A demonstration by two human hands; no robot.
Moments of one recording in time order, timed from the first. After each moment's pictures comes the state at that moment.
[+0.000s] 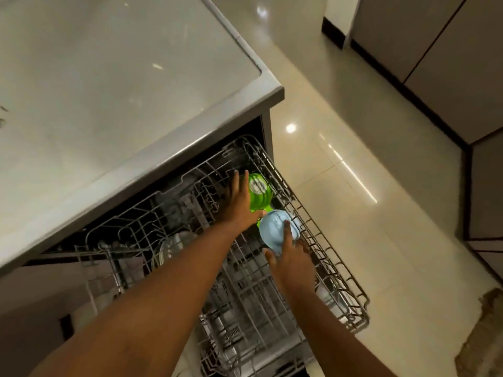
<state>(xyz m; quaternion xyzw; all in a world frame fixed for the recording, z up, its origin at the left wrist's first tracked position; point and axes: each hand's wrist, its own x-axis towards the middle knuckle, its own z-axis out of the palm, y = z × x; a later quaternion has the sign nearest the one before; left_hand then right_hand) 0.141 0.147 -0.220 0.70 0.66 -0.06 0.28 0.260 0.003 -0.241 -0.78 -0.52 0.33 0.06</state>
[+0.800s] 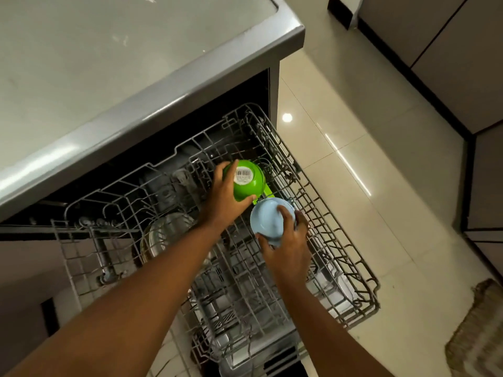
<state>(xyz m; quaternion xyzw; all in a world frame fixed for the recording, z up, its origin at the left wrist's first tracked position) 0.101 0.113 -0.258 0.70 0.63 0.16 0.28 0.235 -0.015 -0.275 -0.79 -0.50 0.29 0.21</state>
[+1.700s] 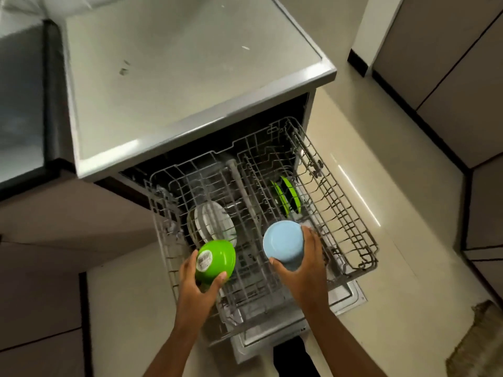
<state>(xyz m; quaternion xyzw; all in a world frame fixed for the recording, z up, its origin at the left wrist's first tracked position) -0.027 -0.187 -0.164 0.44 0.75 0.32 0.38 0.211 -0.147 -0.180 -0.69 -0.55 0.30 0.34</state>
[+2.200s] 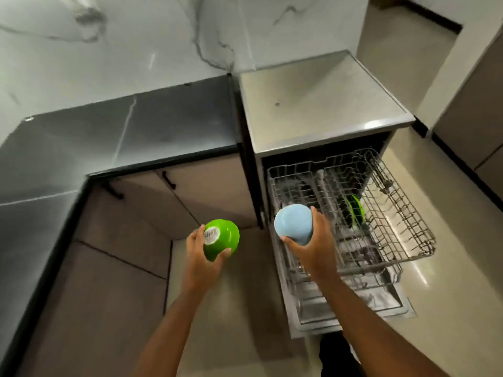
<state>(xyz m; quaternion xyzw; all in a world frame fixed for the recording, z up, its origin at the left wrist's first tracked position) -0.240 -0.399 0.033 0.48 0.77 0.39 0.19 0.014 -0.301 0.003 -0.57 -0.65 0.31 0.39</state>
